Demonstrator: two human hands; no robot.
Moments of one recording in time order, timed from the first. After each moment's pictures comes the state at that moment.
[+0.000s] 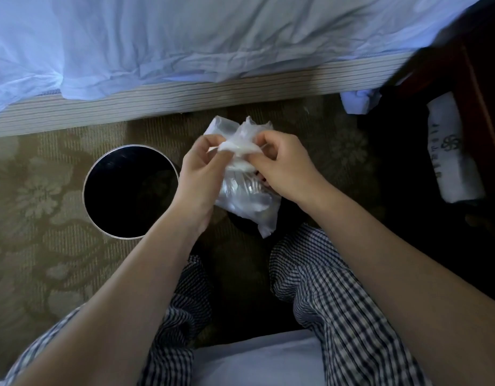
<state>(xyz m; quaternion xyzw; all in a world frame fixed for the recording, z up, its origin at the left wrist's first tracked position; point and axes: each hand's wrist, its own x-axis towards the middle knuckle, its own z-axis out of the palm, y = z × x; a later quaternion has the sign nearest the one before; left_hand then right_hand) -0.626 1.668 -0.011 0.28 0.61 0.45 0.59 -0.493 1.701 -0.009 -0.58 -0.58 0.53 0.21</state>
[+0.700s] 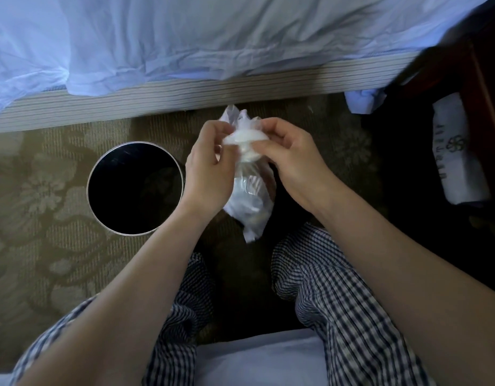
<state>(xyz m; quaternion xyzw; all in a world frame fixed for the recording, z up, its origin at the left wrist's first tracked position) -0.626 1.674 -0.015 0.47 0.69 0.38 0.39 -0.500 1.701 -0.005 -0.50 -0.40 0.68 0.36</state>
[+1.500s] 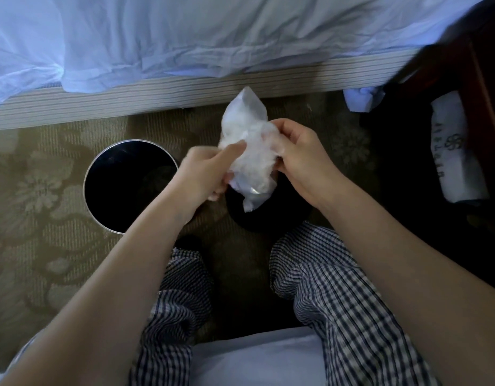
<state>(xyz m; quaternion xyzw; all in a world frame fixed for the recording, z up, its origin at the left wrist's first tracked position) -0.636 1.677 -0.005 0.37 0.71 0.23 0.55 -0.490 1.706 -0.009 -0.58 -0.41 0.64 0.29</state>
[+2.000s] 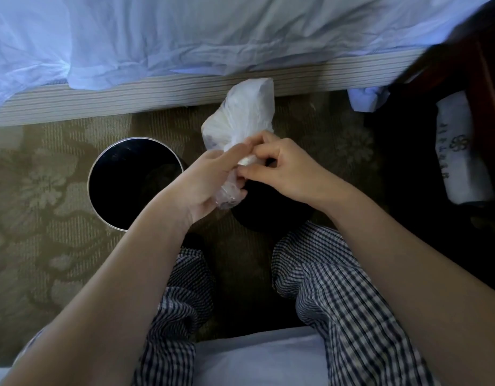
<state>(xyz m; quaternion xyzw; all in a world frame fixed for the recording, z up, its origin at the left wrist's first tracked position) -0.639 1.673 -0.001 0.21 0.54 0.30 0.76 -0.495 1.698 -0.003 -0.46 -0.64 0.59 0.15</state>
